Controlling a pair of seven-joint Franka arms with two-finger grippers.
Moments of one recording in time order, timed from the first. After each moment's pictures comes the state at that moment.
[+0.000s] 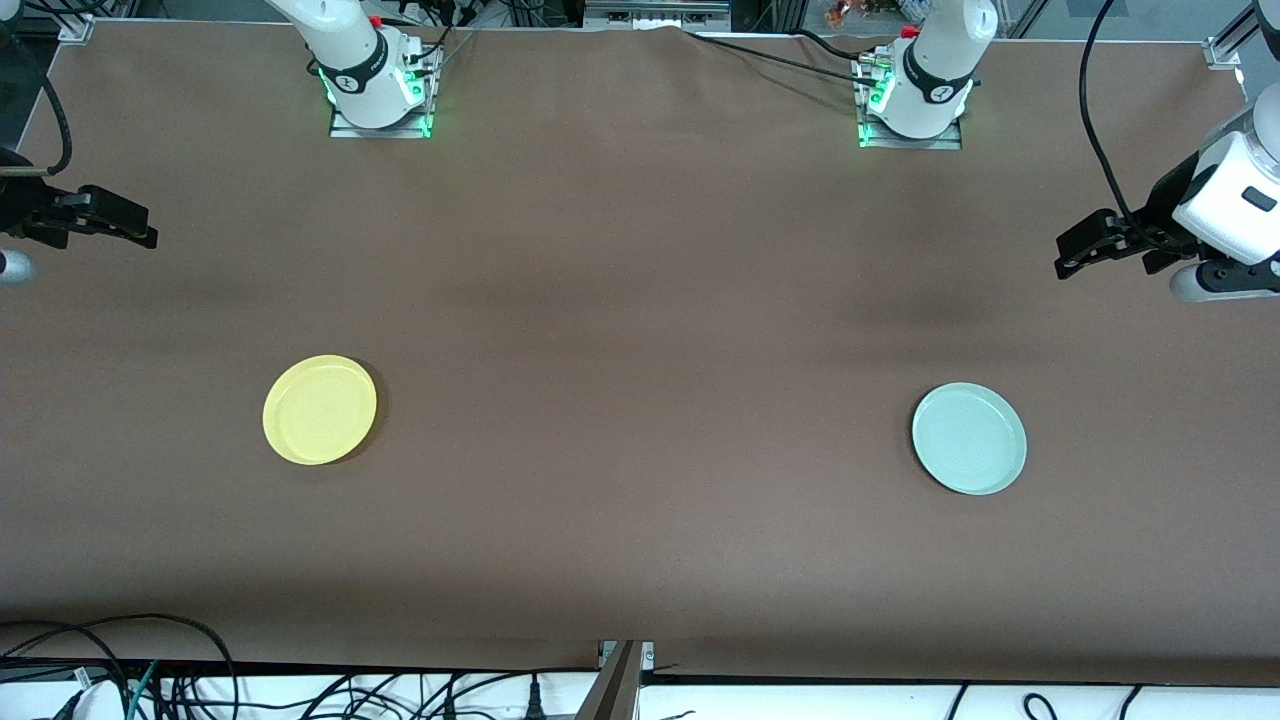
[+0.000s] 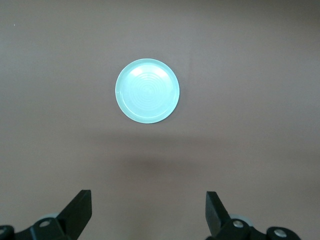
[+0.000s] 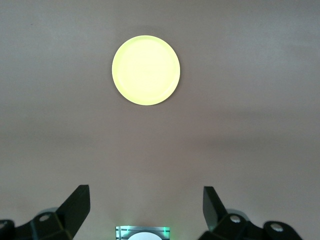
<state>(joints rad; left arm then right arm) 0.05 0.06 -0.12 -1.54 0.01 1.56 -0.17 0.05 0.10 -0.10 -1.48 -0.02 1.44 -0.07</state>
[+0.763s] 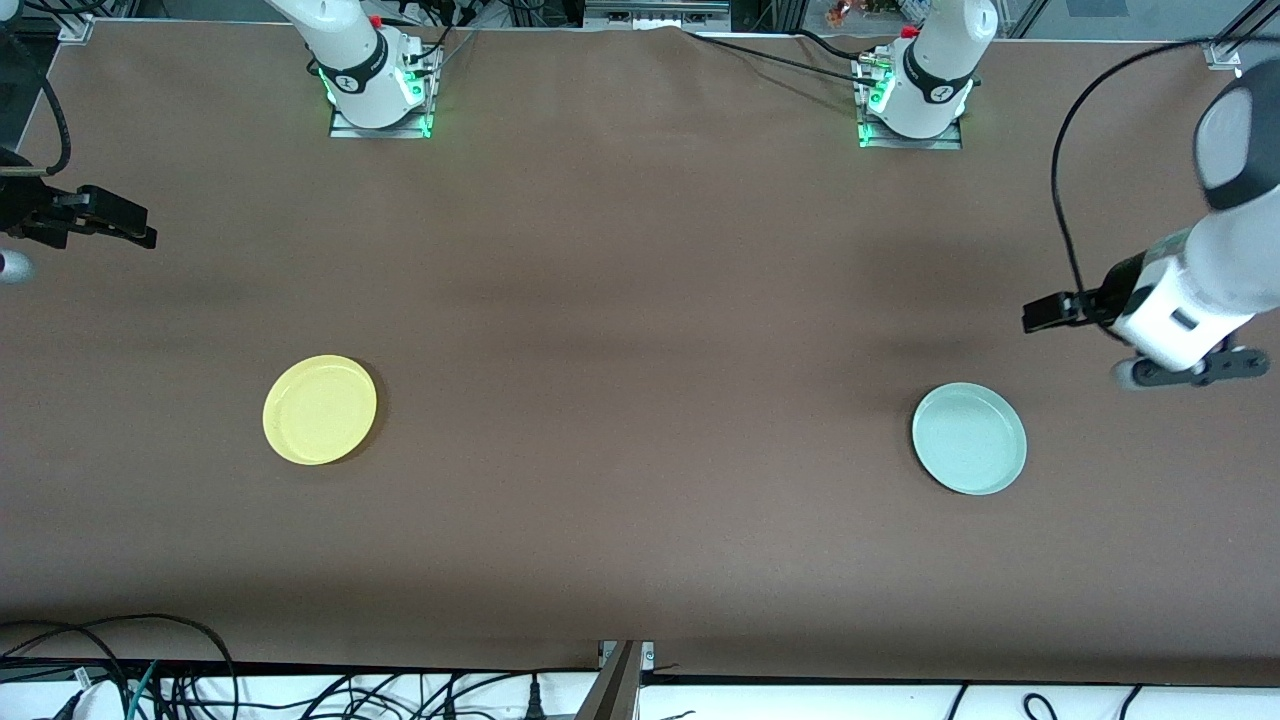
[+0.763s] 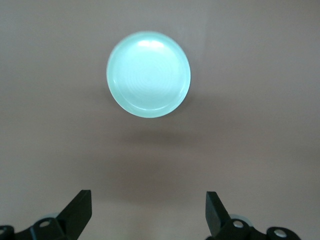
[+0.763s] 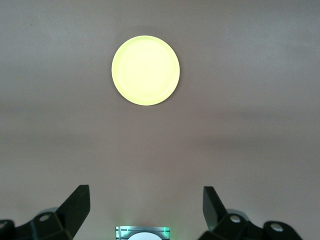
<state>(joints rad) 0.06 0.31 -0.11 -1.51 0.03 1.59 -0.17 0.05 0.10 -0.10 -1.48 -0.02 1.44 -0.07</state>
